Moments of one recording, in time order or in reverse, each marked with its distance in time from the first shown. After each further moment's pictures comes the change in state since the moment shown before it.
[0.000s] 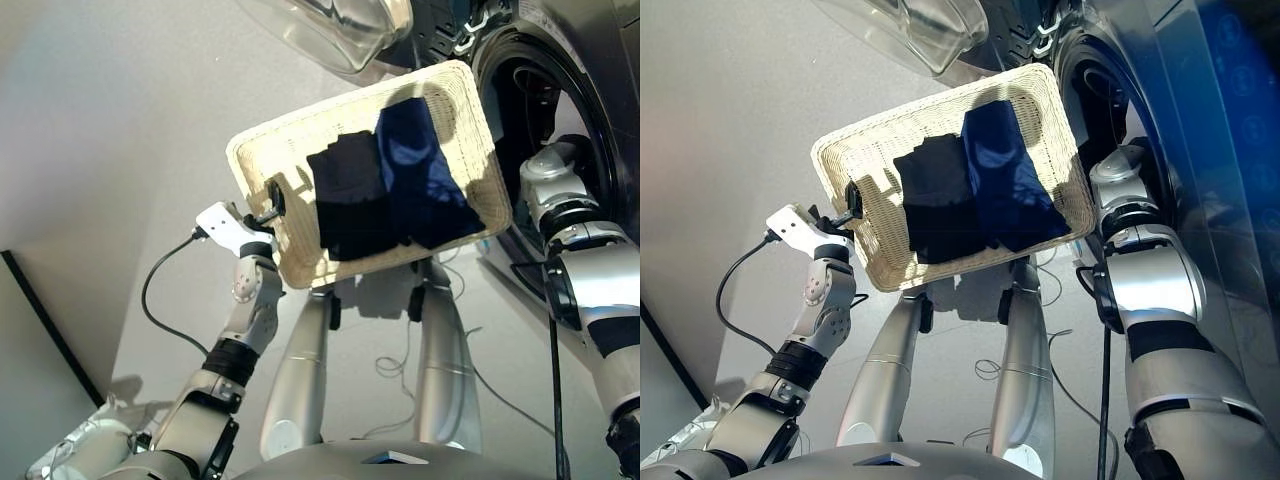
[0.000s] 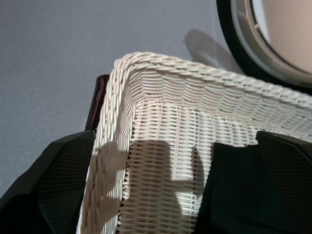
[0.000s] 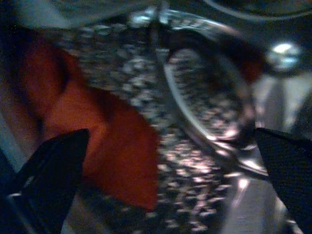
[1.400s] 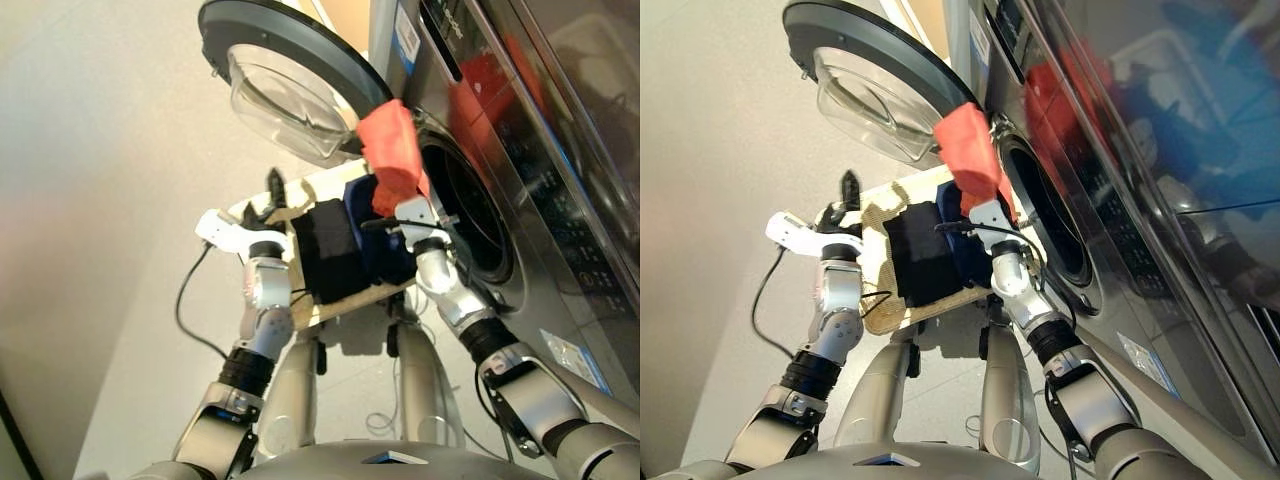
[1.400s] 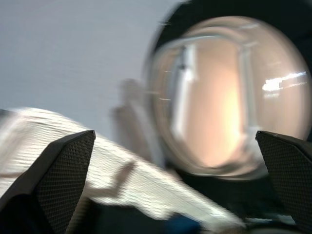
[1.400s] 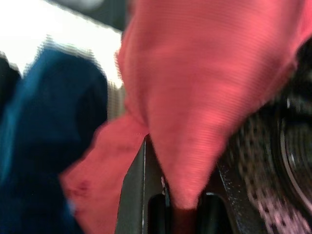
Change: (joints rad) left arm 0.103 -0.128 0.092 -0.148 -0.158 -0.055 -0.006; right arm 0.576 0.217 0.183 -0.410 -0.360 -0.030 0.115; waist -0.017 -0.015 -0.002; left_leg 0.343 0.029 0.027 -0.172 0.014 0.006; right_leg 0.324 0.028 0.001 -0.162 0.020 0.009
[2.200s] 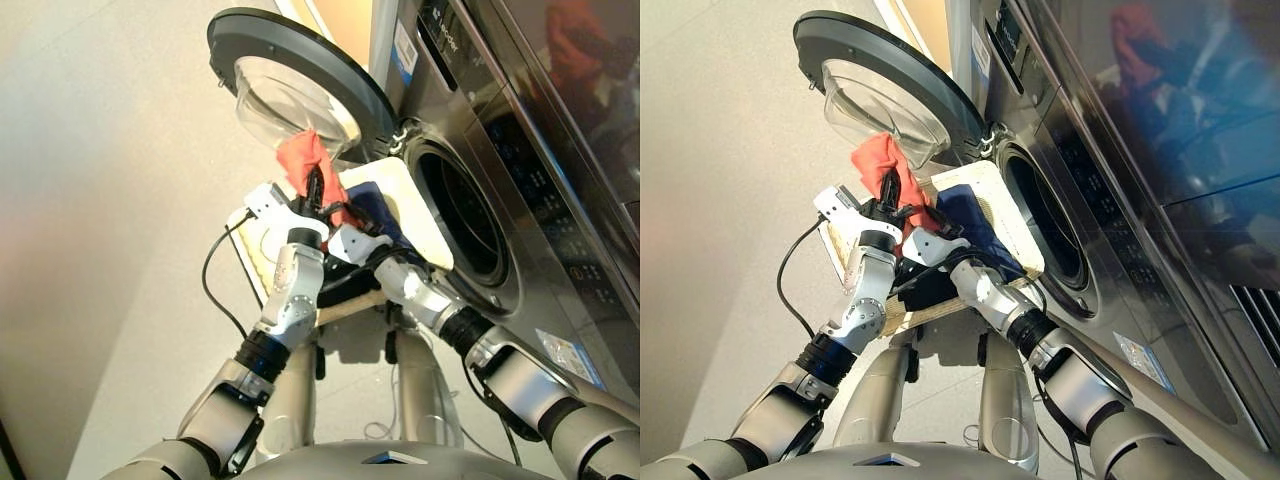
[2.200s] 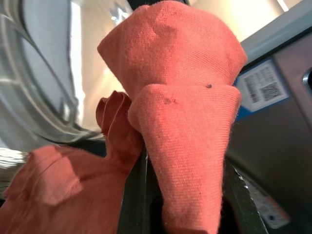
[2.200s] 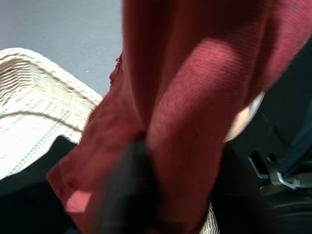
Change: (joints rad) left arm -0.151 -0.003 -0.265 -0.100 -0.094 0.066 -0.159; right arm -0.135 -0.015 0.304 -0.230 0.001 -0.053 0.317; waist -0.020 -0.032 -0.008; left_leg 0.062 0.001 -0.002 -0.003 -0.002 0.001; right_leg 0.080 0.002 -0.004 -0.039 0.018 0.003
